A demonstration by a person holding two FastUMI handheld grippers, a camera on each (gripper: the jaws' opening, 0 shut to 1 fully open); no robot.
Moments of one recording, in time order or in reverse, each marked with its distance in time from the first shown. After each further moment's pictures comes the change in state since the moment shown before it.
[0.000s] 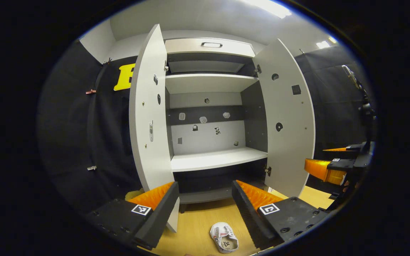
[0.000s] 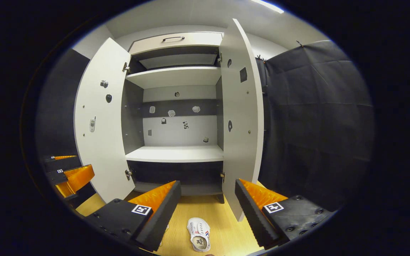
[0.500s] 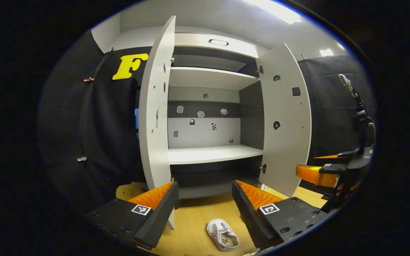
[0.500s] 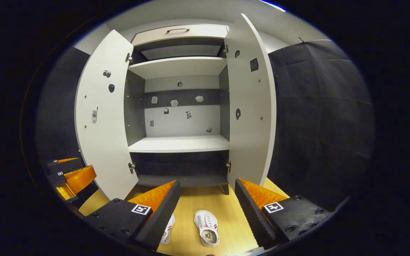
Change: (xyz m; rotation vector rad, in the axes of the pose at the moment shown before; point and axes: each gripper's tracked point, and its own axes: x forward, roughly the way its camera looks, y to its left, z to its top) left arm -0.003 0.024 -0.028 -0.066 0.025 -0.058; right arm 0.000 0.033 -0.041 0.016 0.104 0.017
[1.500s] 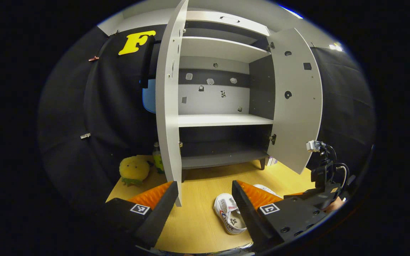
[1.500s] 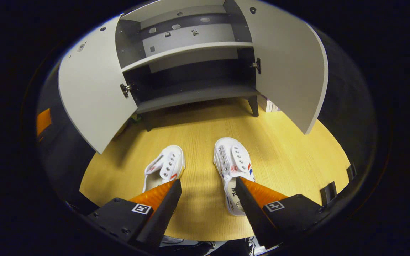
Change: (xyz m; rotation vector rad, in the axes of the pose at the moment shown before) left arm -0.008 0.024 -0.089 -0.034 0.238 0.033; right arm 0.044 0.027 -0.276 0.083 0.575 0.088
